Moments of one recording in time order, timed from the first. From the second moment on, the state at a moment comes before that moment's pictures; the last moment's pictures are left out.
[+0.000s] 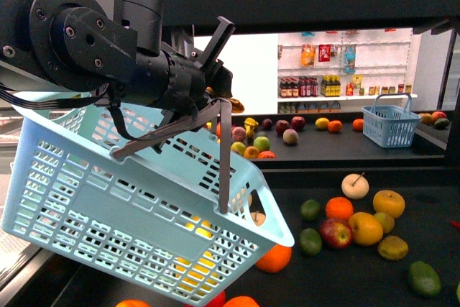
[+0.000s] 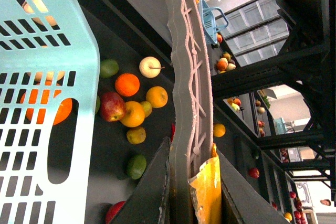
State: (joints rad) left arm -0.38 2.00 1.54 0.24 0.17 -0.97; right arm 0.41 0.33 0.22 0.08 0.42 0.02
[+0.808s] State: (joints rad) left arm -0.38 2.00 1.54 0.24 0.17 -0.97; right arm 0.00 0.01 0.02 0.00 0.00 0.00
